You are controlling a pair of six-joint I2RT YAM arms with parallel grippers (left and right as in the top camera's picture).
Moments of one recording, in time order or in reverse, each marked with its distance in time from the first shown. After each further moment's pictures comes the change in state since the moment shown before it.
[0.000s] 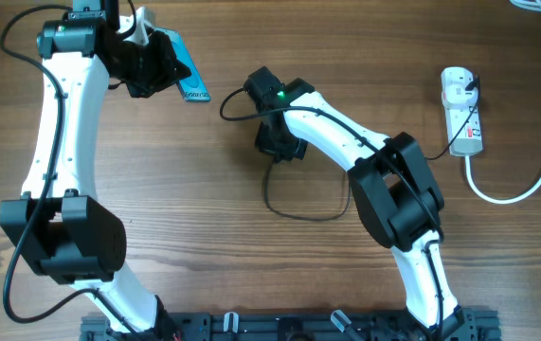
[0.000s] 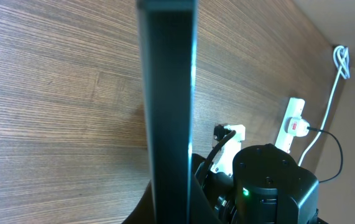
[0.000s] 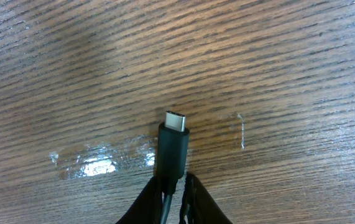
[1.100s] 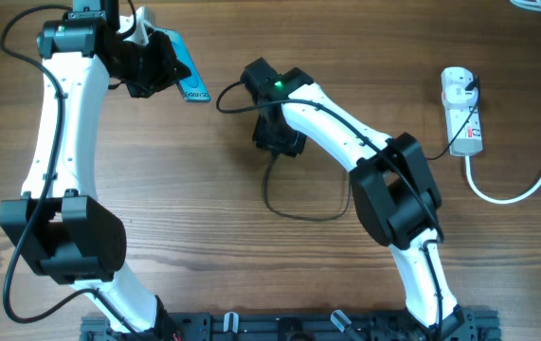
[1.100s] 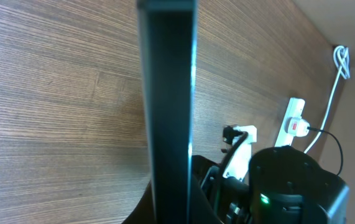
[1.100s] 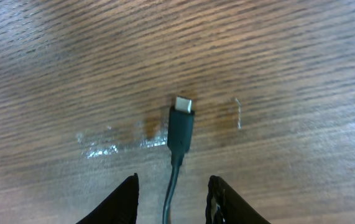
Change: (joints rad) left arm 0.000 0.000 0.000 0.000 0.000 0.000; right arm 0.000 0.013 0.111 -0.117 -0.003 -0.006
